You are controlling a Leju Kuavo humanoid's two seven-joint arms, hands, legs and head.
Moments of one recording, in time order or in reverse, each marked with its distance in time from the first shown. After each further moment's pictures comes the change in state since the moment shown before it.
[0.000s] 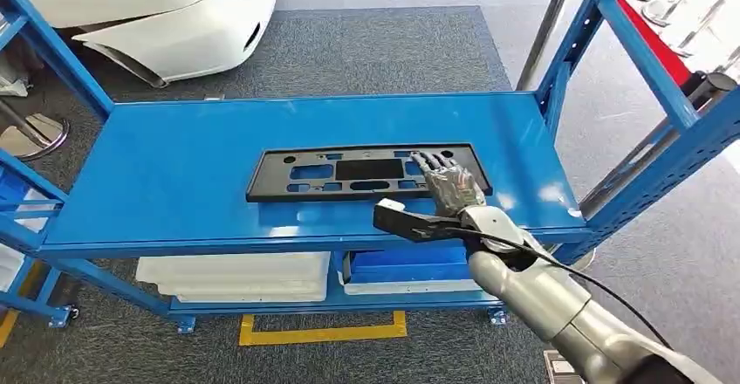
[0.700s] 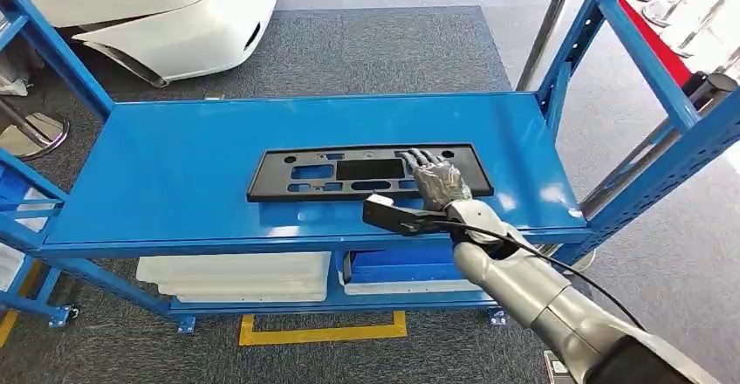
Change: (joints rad) left arm -0.003 0.002 -0.043 0.000 0.000 0.021 -0.013; right arm -0.067 0.069 0.040 0.174 -0.013 -0.064 -0.052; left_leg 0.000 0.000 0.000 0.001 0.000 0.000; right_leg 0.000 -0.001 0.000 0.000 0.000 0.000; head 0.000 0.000
